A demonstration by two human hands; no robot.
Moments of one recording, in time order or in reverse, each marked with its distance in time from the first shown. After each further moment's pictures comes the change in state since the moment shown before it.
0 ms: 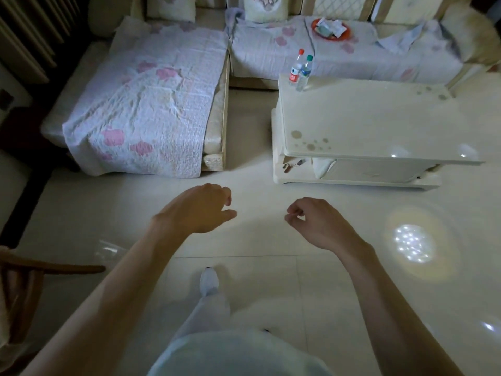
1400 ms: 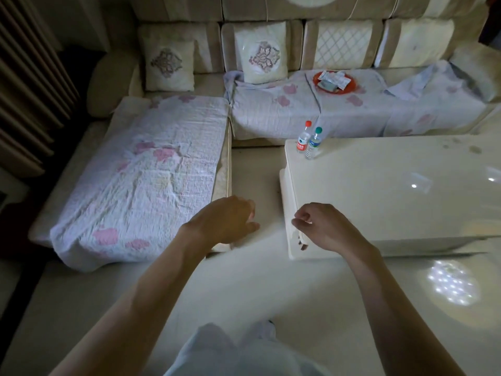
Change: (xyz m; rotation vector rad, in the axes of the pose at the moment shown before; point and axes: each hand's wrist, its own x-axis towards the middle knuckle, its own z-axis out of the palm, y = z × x) left_hand 0.354 -0.063 -0.230 0.017 0.012 0.105; right_hand 0.399 0.005 -0.169 0.033 0.084 0.036
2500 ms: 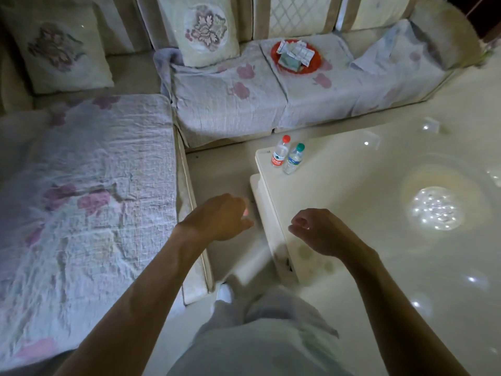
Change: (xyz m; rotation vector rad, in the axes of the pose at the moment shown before) left_hand 0.373 -0.138 -0.115 -0.014 -0.183 0.167; right_hand 0.331 0.026 -0.056 0.020 -0.126 0.193
